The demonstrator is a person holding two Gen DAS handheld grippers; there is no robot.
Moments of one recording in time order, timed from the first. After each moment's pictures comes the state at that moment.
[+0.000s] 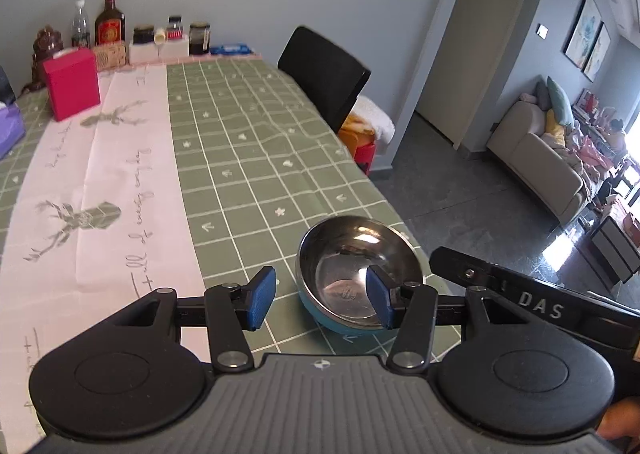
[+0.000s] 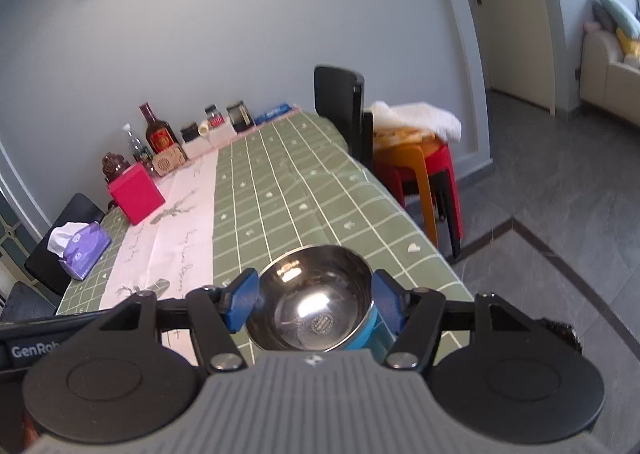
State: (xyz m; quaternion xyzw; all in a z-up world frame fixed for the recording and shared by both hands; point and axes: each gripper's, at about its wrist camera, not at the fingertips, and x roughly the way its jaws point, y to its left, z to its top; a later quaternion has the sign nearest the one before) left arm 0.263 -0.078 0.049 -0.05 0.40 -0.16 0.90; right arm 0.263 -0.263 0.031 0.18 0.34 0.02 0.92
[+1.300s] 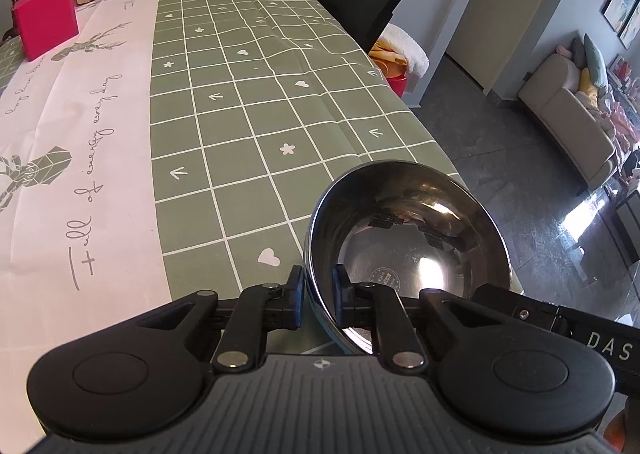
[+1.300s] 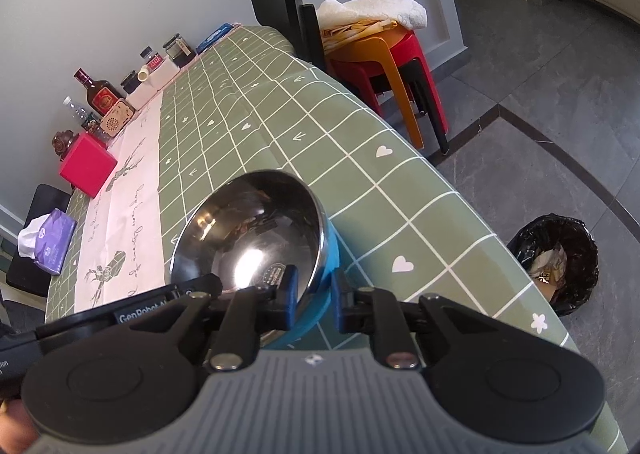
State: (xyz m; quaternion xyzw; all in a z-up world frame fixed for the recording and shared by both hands) left arm 0.333 -0.112 -0.028 -0.03 0.49 -0.13 0.86; right arm 0.311 -0.288 -0.034 0.25 0.45 -0.01 0.86
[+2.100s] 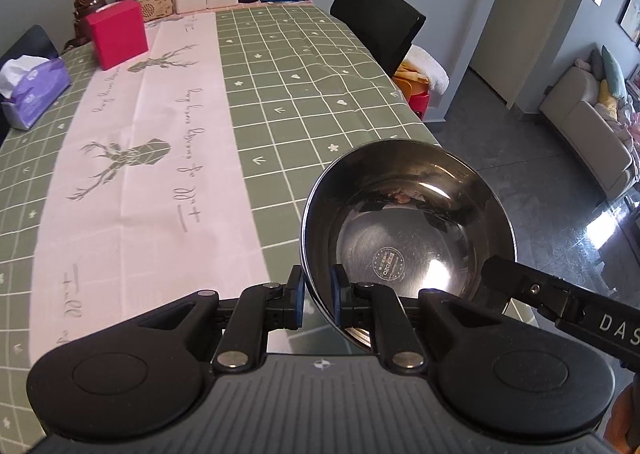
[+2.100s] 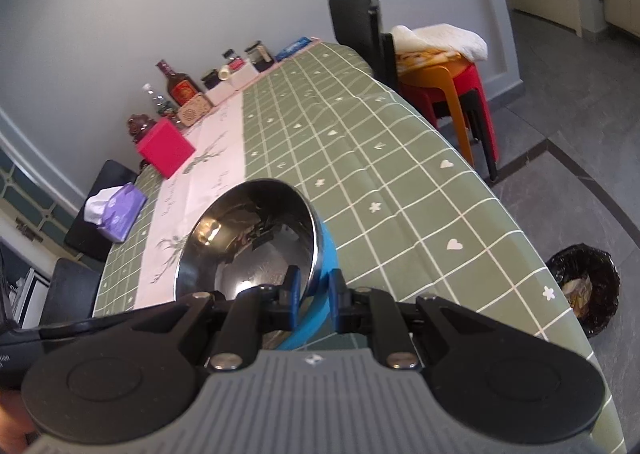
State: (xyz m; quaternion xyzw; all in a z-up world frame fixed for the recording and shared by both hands) left arm 0.239 -0.071 0.051 -0.02 0.47 -0.08 0.88; right arm 0.234 -0.257 0.033 0.23 0.40 0.09 0.88
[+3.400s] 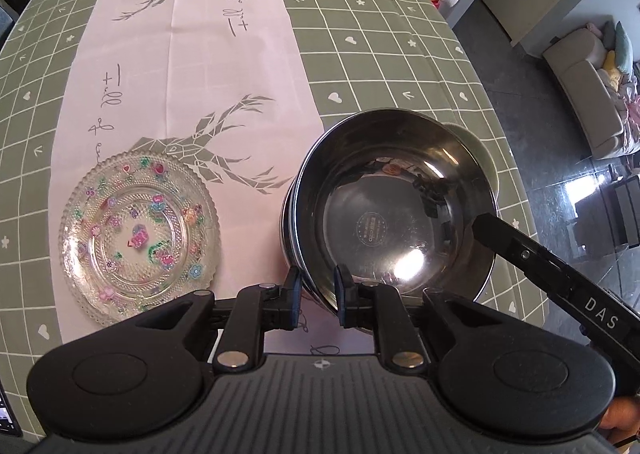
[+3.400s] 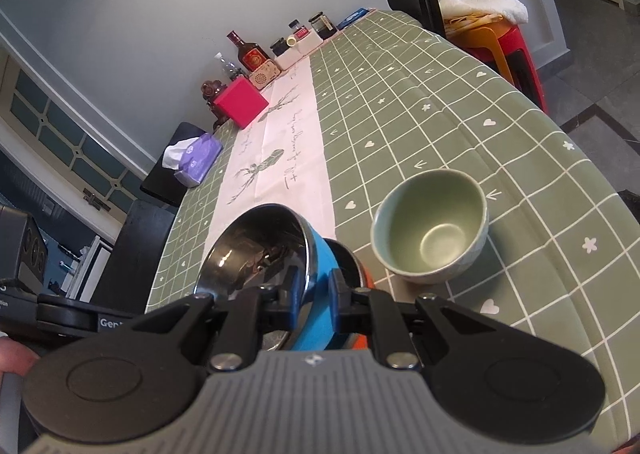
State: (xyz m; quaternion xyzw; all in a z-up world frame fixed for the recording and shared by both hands) left arm 0.130 -0.017 0.026 -0.08 0.60 -0.08 0.79; right arm 0.108 -0.247 0.004 0.26 0.40 0.17 0.86
